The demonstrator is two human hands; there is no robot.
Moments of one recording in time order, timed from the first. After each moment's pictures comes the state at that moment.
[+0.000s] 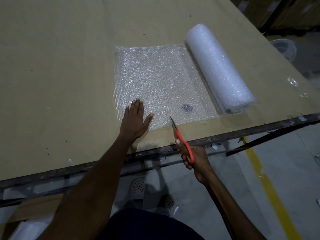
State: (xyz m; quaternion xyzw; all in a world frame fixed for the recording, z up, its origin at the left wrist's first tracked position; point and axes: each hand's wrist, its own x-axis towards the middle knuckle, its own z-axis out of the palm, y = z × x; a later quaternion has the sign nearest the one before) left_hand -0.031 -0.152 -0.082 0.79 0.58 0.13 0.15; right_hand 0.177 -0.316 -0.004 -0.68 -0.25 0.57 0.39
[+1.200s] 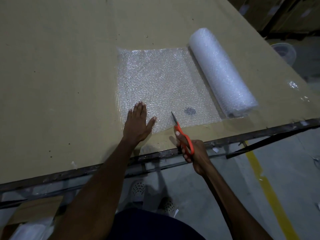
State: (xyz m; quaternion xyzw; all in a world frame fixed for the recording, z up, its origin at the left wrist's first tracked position) left_hand -0.031 -0.152 -0.084 0.79 0.59 0.12 0.14; right_hand 0.170 -0.283 0.004 -0.69 -0.25 0.56 0.38
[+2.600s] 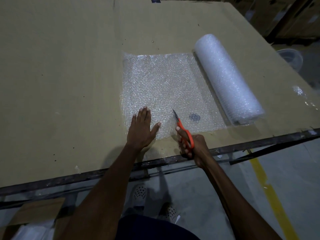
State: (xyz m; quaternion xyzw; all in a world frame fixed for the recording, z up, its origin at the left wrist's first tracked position) left_hand -0.031 -0.153 -0.086 0.79 0.59 0.13 0.13; right_hand 0.164 -0.242 0.012 -0.66 -0.26 0.59 0.39
